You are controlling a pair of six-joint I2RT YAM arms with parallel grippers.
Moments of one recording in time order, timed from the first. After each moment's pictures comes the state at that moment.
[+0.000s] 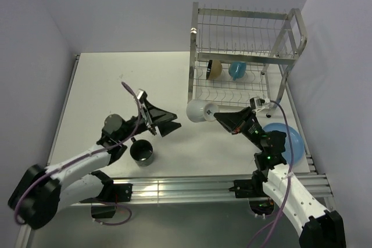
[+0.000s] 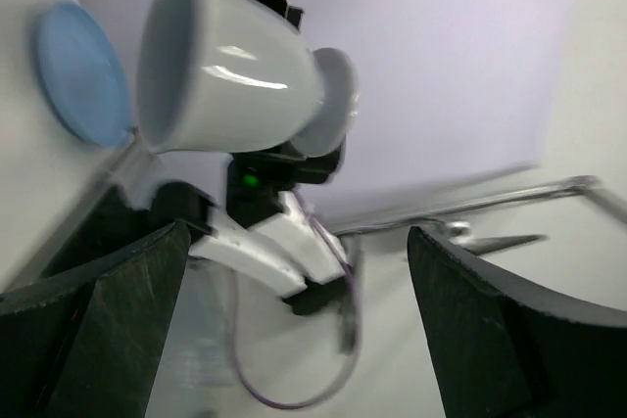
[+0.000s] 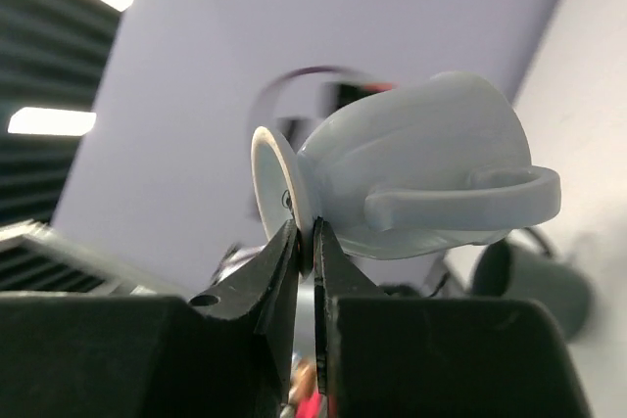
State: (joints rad) left arm -0.62 1.08 0.32 1.00 0.58 -1.68; right arm 0.30 0.56 0.15 0.83 -0.55 1.58
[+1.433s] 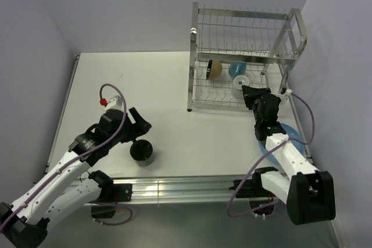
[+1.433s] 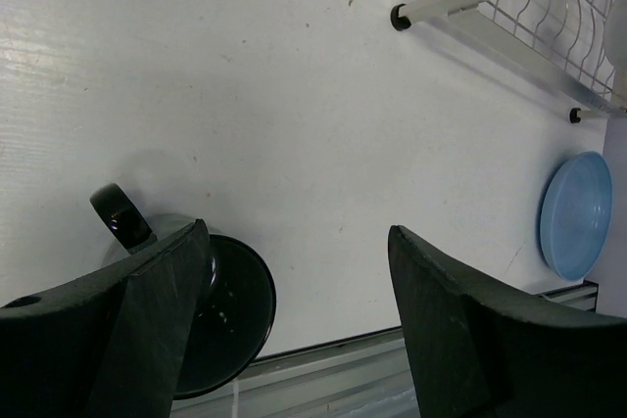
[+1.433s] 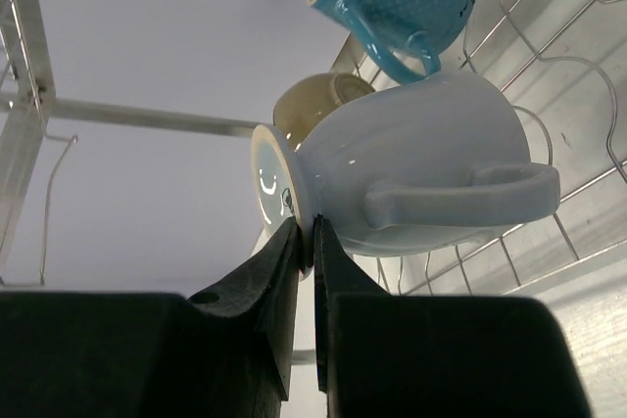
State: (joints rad) left arm -0.62 0.74 0.70 -0.61 -0.16 -0.90; right arm 0.09 0.99 0.47 0.33 0.15 1.22
